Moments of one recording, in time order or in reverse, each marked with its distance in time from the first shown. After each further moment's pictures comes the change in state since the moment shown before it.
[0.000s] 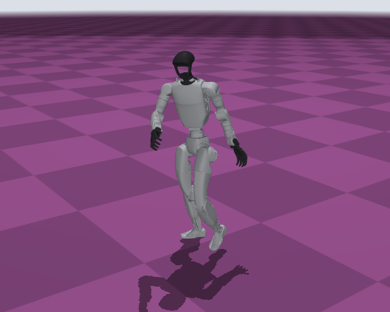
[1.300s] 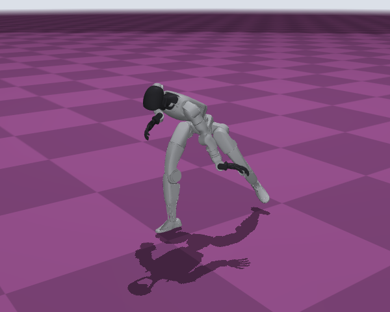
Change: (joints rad) left arm -0.919 0.309 0.037 0.231 0.130 -0.117 0.856; right arm 1.035 -0.419 -0.376 -1.116 -0.332 -0.164 -0.542; waist -0.833 0.160 0.217; left_leg -0.045 0.370 0.132 -0.411 0.224 -0.129; right_leg -1.309 -0.113 -0.282 0.347 0.413 0.075
